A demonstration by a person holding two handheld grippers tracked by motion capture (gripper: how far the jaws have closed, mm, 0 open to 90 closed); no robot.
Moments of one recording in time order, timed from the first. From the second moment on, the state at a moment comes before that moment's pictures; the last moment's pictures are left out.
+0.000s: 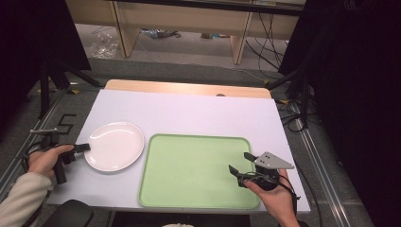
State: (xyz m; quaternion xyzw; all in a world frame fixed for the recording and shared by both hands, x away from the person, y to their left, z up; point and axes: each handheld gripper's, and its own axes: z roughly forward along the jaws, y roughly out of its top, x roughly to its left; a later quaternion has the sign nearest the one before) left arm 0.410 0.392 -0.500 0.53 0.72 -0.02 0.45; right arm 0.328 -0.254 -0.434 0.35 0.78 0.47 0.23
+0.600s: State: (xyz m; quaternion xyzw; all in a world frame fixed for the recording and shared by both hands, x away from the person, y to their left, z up) left arm 0.405 0.389 -0.483 0.51 0.69 -0.01 0.51; right arm 0.328 -0.255 -0.433 0.35 0.78 0.47 0.23
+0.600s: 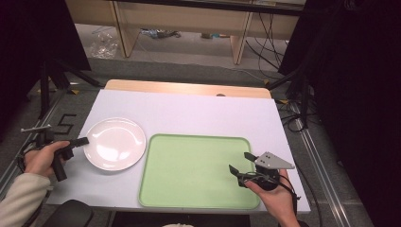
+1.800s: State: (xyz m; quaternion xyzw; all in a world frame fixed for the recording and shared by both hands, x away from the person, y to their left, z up) left arm 0.402 0.397 -0.485 0.47 0.70 -0.03 0.53; right arm 0.328 -0.255 -0.433 0.35 0.78 0.47 0.23
